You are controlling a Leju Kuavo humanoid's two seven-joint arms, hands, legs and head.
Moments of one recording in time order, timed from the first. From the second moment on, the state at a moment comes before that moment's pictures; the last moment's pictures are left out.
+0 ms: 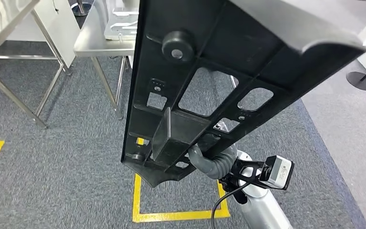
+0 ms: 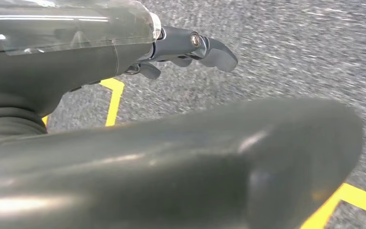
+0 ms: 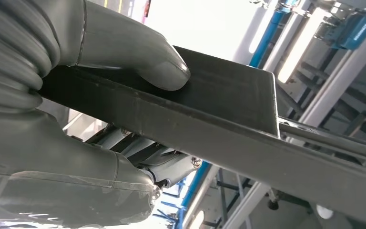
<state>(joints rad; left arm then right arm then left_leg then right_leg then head) -0.09 -0.07 1.28 -0.21 -0.86 -0.03 -0.14 -0.32 -0.02 0.42 -1.66 -0.20 0.41 -0.62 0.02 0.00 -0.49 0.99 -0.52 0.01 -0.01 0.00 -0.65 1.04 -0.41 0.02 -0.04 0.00</state>
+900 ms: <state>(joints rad) -0.08 -0.07 1.28 -0.21 -0.85 -0.04 -0.15 -0.31 -0.02 0.41 -1.67 -0.20 0.41 -0.61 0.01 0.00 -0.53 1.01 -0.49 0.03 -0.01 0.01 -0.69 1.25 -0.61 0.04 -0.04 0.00</state>
